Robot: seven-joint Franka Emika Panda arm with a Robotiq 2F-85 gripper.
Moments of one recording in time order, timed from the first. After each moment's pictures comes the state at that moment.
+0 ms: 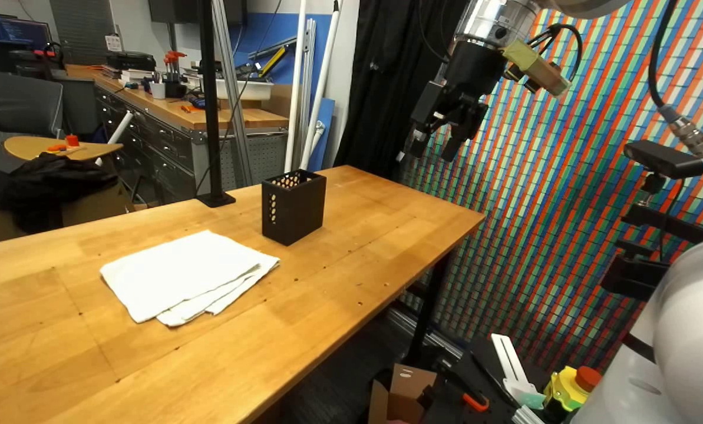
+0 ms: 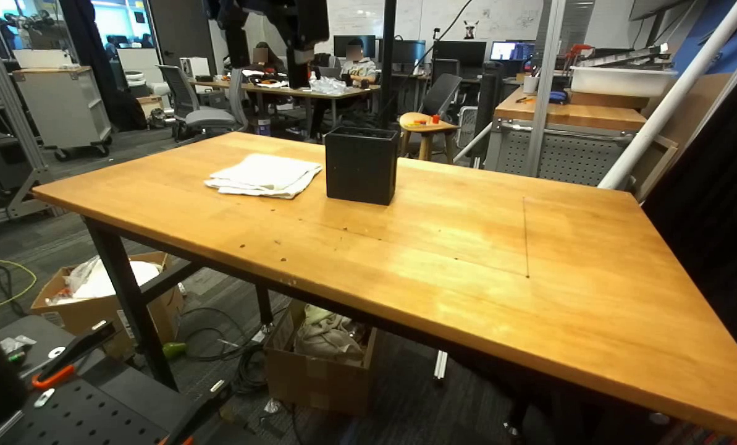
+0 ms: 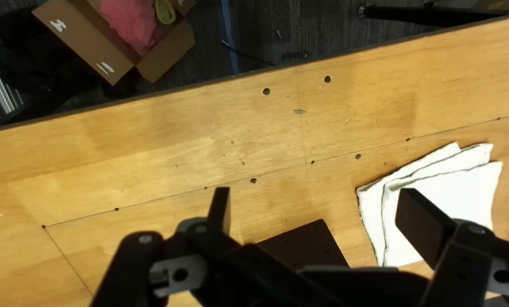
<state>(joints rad) -0.11 -0.73 -0.25 -2.53 -0.02 1.95 -0.14</state>
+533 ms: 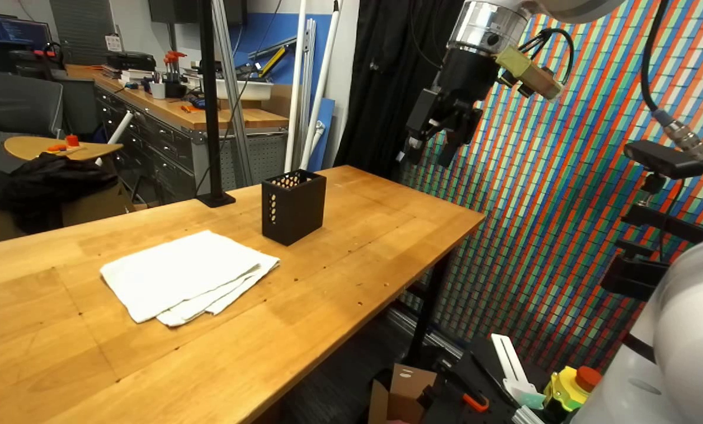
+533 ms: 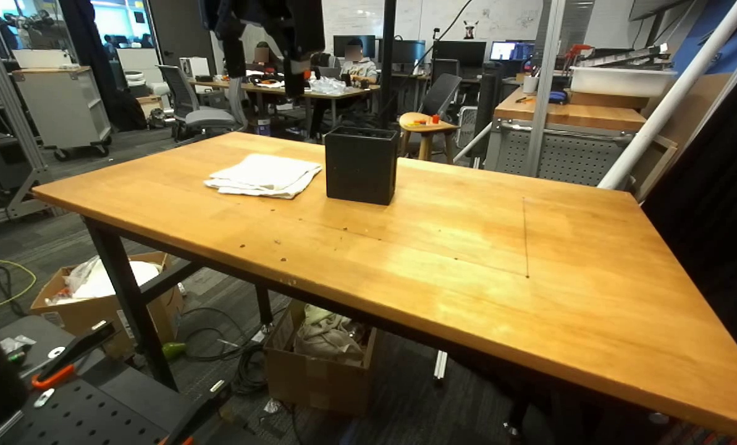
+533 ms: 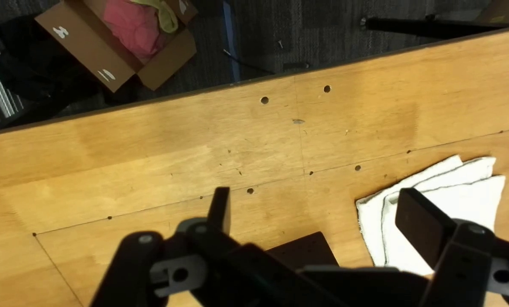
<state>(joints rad) -0.10 -0.71 -0.23 -2.53 -0.02 1.95 -0.14</state>
